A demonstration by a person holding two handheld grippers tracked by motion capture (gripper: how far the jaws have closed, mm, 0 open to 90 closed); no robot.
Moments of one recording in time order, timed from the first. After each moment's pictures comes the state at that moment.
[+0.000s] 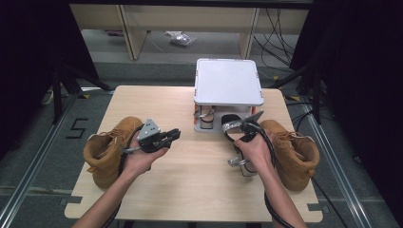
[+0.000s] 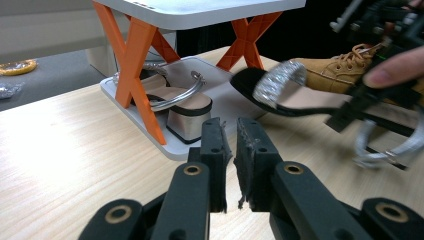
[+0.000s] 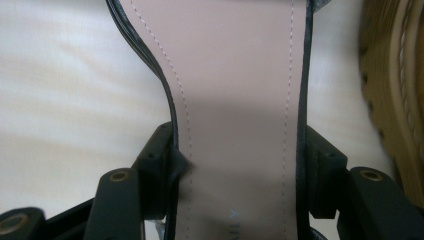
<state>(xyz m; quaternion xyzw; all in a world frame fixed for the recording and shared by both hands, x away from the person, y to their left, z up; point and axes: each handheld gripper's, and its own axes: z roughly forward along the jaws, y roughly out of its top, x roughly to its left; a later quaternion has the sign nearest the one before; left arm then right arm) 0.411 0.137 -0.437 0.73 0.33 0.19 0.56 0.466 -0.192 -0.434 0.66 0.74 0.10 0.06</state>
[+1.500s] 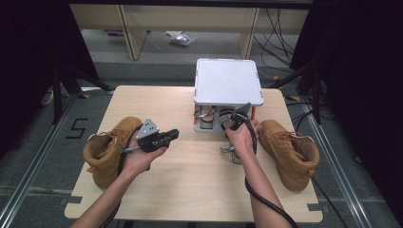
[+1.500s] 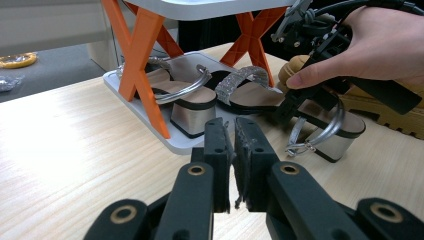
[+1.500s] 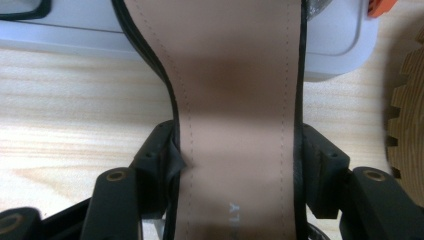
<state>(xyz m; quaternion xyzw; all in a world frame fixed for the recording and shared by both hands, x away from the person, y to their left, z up) 0.416 0.138 -0.440 0.73 0.34 0.19 0.56 0.524 -0.165 -0.463 0.70 0.70 0.07 0.09</state>
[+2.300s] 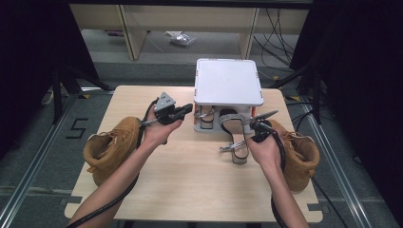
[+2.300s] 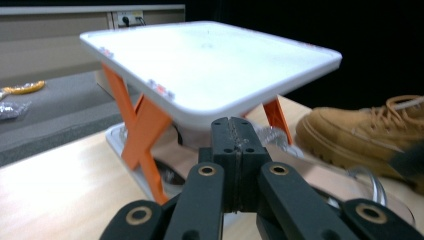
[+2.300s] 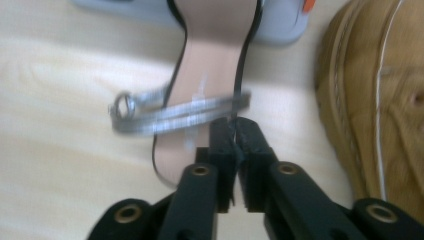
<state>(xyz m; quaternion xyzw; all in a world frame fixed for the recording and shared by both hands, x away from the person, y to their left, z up) 0.487 0.092 -0.401 0.71 0.33 0.21 0.58 0.435 -0.214 -0.403 0.64 0.74 0.18 0.10</state>
